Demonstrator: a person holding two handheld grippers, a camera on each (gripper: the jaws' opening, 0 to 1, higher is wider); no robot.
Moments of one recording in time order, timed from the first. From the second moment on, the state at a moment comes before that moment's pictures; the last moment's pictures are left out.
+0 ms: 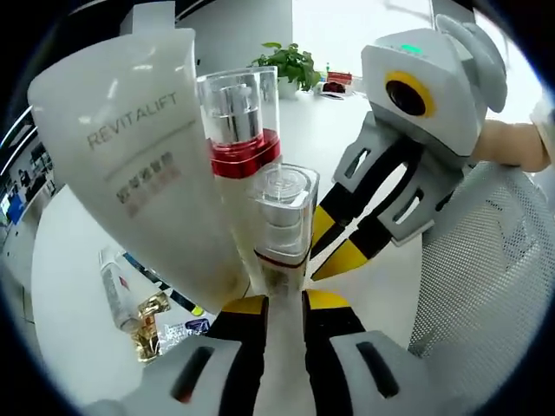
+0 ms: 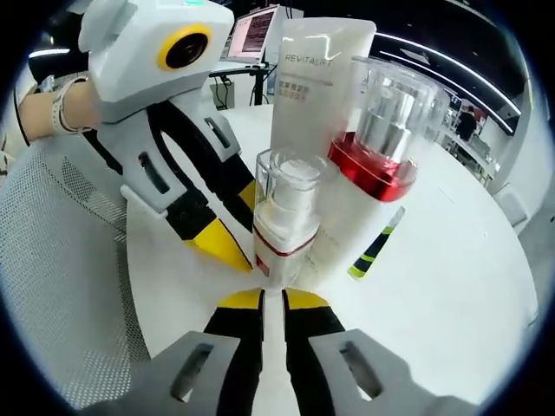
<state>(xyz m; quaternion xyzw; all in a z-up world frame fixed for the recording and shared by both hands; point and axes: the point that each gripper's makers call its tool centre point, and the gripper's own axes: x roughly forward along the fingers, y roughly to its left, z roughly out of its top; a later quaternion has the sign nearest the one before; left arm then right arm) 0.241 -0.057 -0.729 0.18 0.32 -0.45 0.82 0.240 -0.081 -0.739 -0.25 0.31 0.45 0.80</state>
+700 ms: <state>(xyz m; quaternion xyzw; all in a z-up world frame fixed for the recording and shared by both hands) 0.231 -0.040 -0.712 0.21 0.31 -0.46 0.81 0.238 -0.080 -0.731 -0.25 0.30 0.45 0.80</state>
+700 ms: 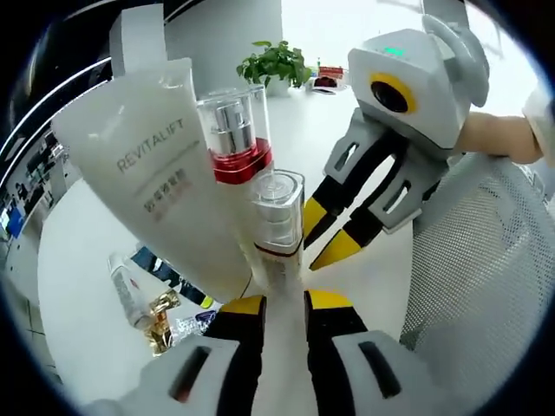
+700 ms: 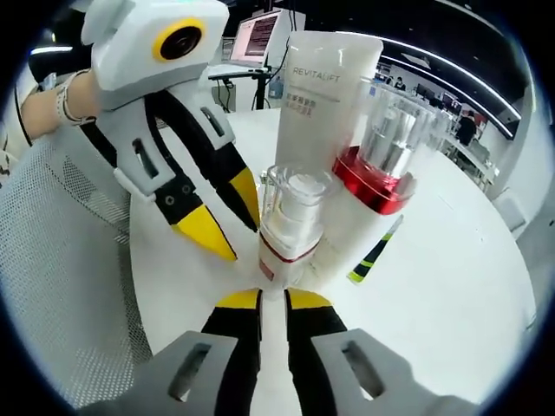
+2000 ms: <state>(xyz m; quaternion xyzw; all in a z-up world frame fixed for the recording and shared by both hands) 0.222 0.034 -0.660 0.19 0.32 -0.40 0.84 0.221 -0.096 -0.658 -0.23 0.29 0.41 0.83</state>
